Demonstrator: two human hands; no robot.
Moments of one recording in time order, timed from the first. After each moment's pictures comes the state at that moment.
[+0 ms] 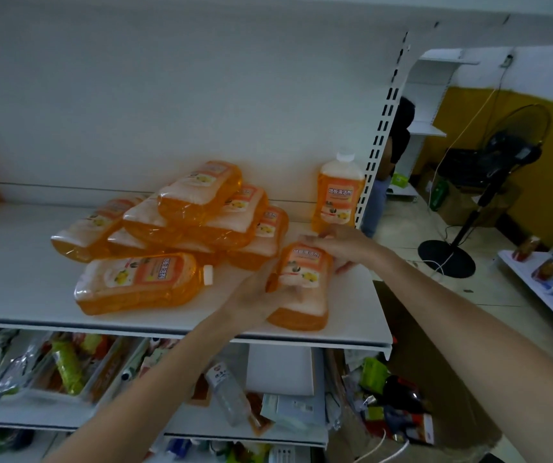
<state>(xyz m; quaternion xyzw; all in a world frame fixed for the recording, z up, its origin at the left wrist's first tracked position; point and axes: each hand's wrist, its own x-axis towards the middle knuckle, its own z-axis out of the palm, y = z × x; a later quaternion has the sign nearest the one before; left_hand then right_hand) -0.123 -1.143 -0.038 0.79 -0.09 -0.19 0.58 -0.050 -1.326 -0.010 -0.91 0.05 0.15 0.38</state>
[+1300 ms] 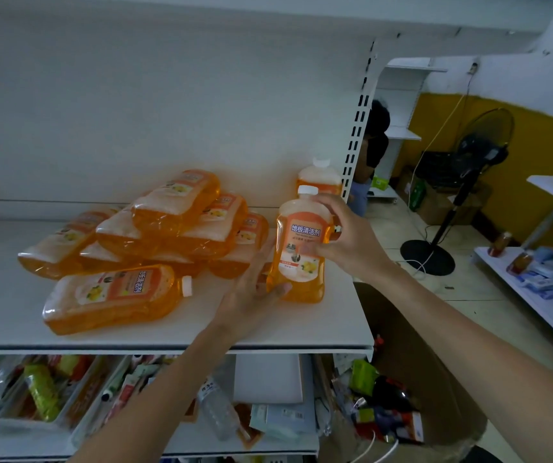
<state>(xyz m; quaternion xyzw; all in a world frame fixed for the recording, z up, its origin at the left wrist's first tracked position) -0.109 -1.156 -0.063 0.81 -0.20 -0.02 0.55 -0.093 -1.345 0.007 -0.86 -0.17 -0.15 0.46</state>
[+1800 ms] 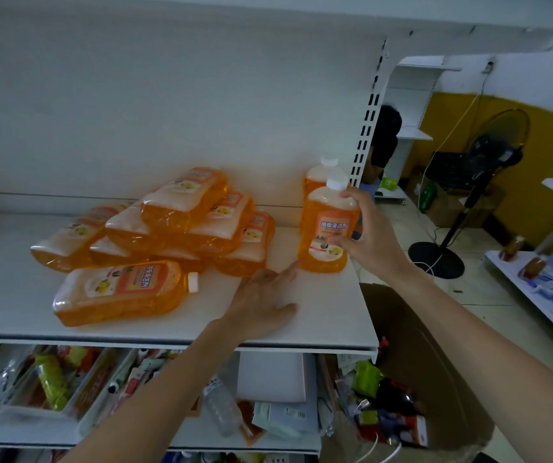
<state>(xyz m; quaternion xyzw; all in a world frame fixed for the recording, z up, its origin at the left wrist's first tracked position) -0.102 -1.161 -0.068 0.94 -0.26 -0.03 0.22 -0.075 -1.372 -0.008 -0.87 -0.18 -0.22 0.40</state>
